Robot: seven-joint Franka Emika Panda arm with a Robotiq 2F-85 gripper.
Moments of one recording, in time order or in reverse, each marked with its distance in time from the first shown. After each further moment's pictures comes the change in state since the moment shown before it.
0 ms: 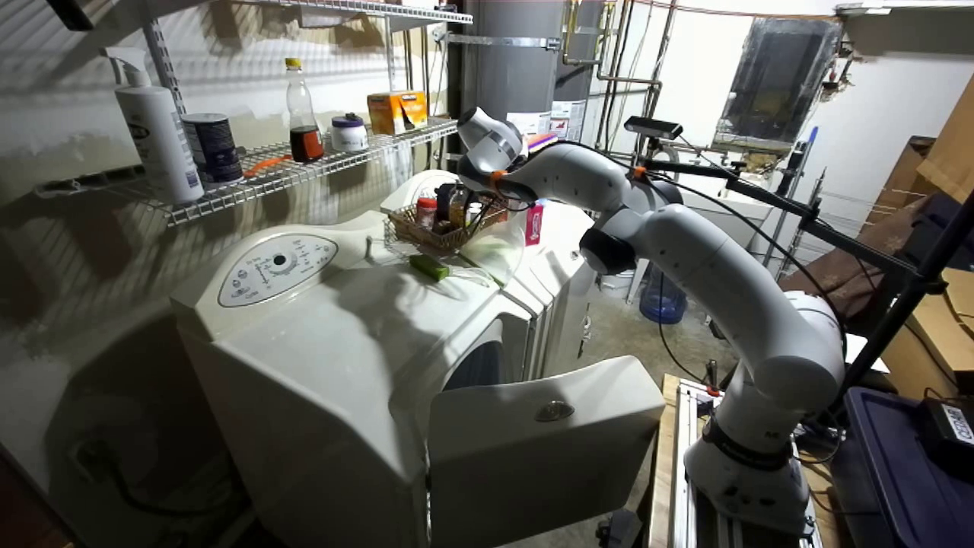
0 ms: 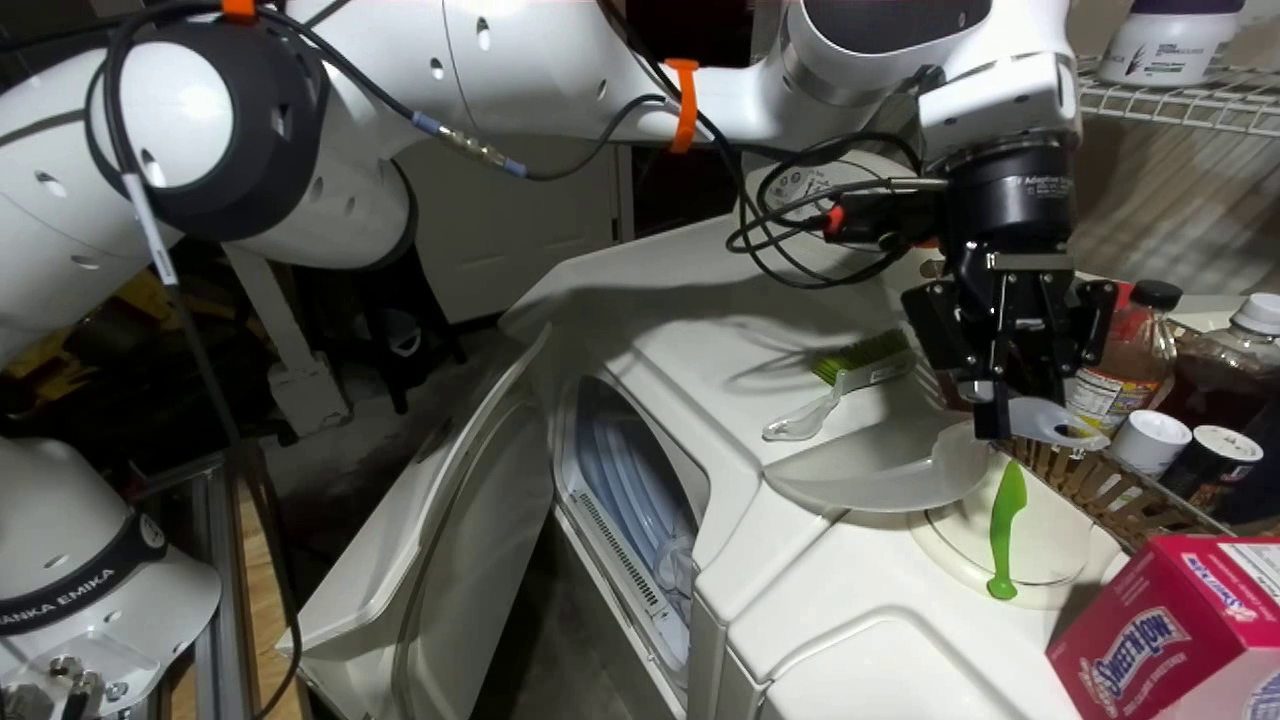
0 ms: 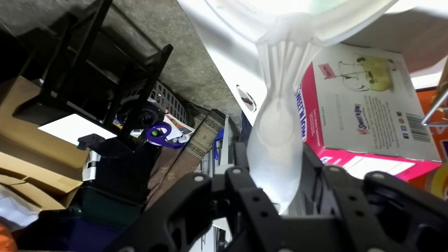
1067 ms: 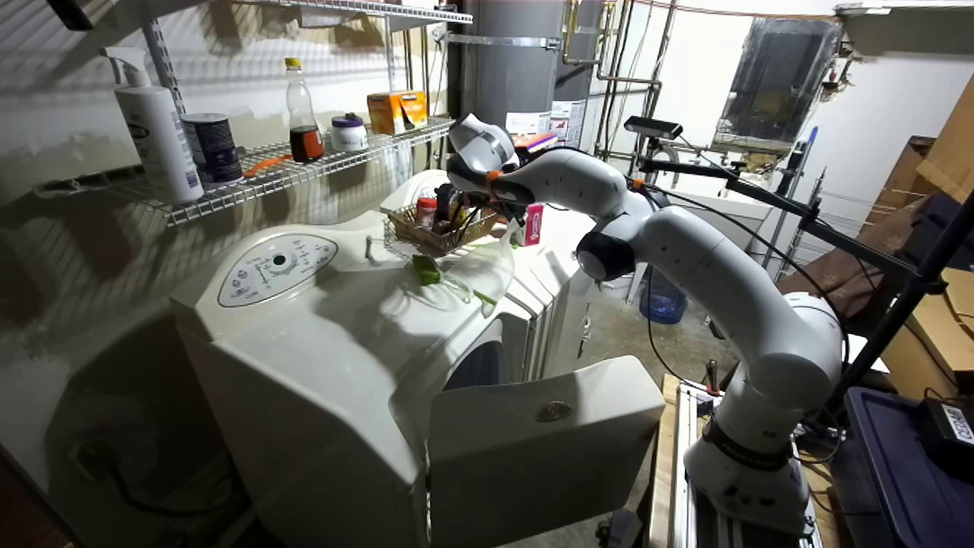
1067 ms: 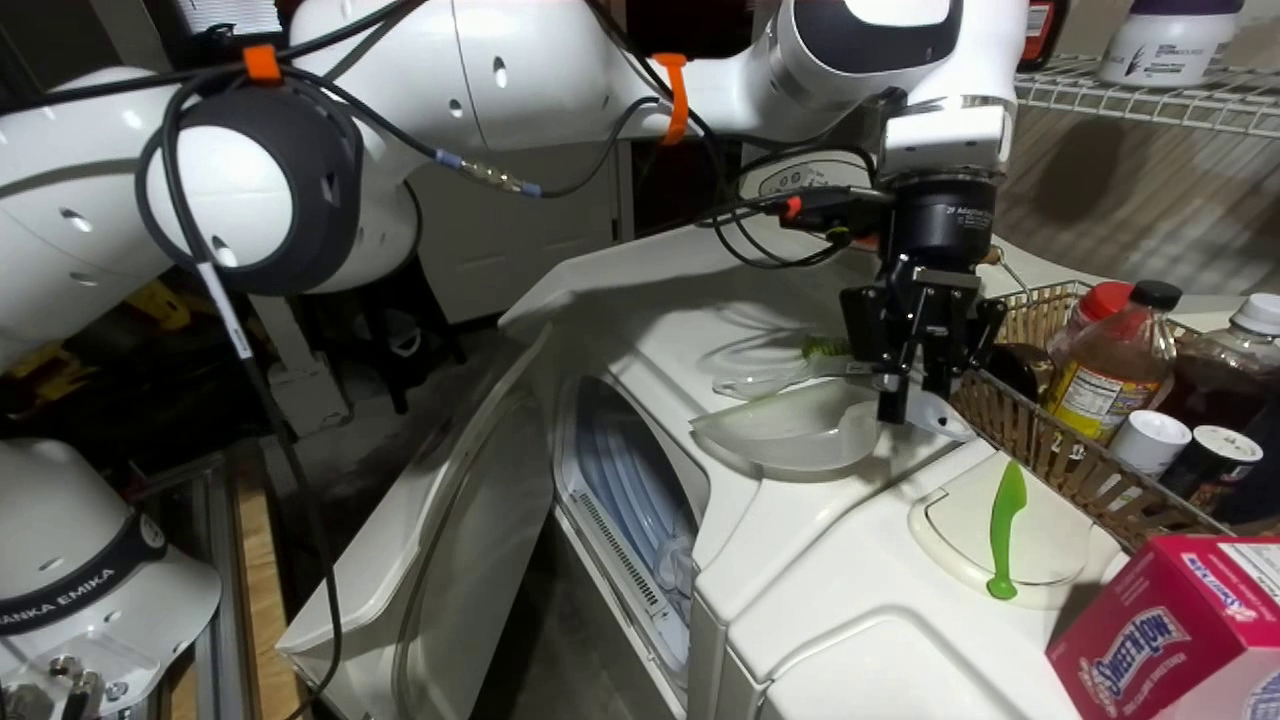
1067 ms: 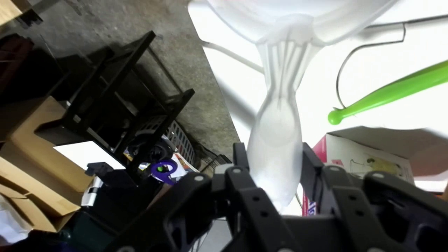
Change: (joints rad) arm -0.064 0.038 0.237 0.135 -0.030 -0.190 -0.064
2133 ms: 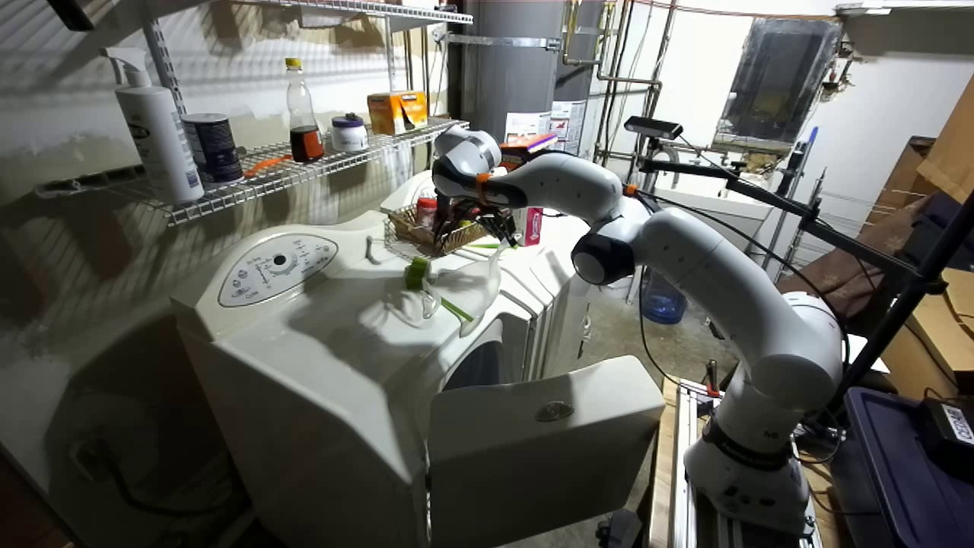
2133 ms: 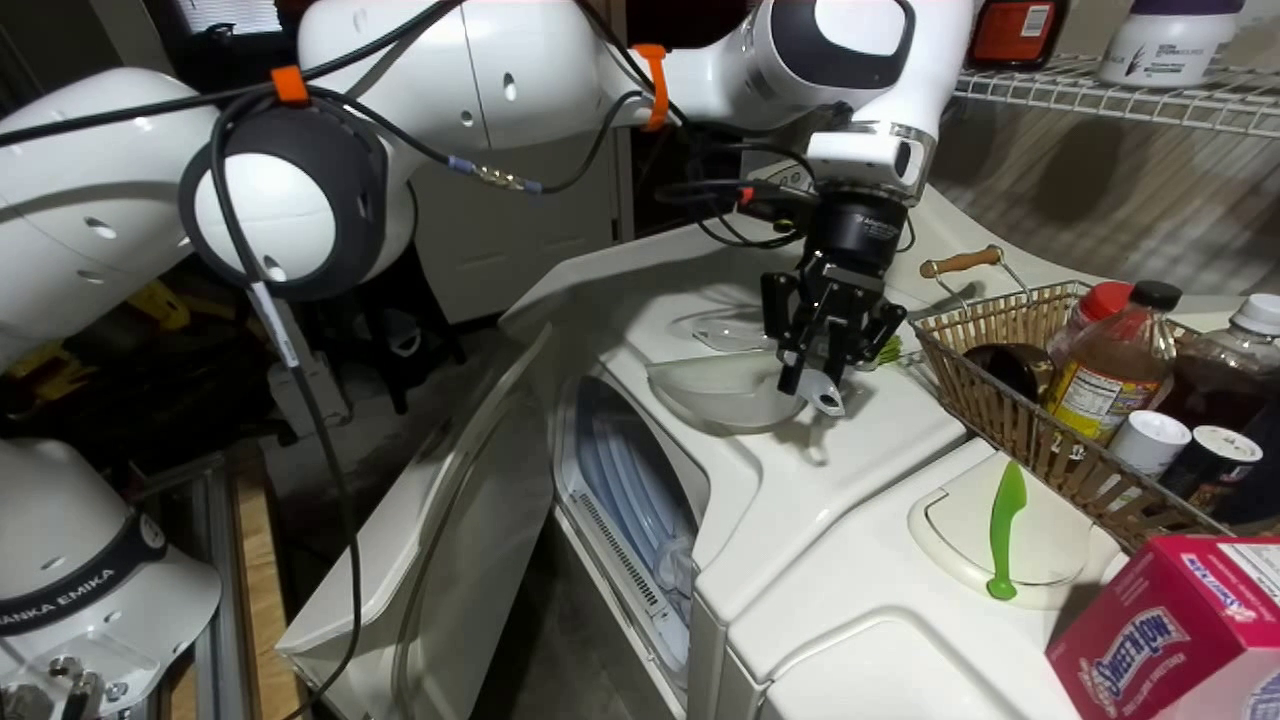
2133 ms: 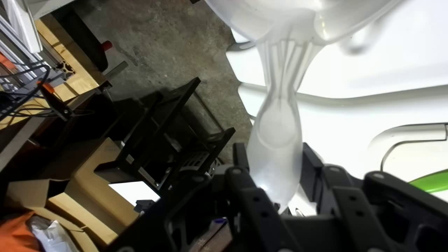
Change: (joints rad) arm 0.027 0.004 0.141 0.007 -0.001 -0.175 0.169
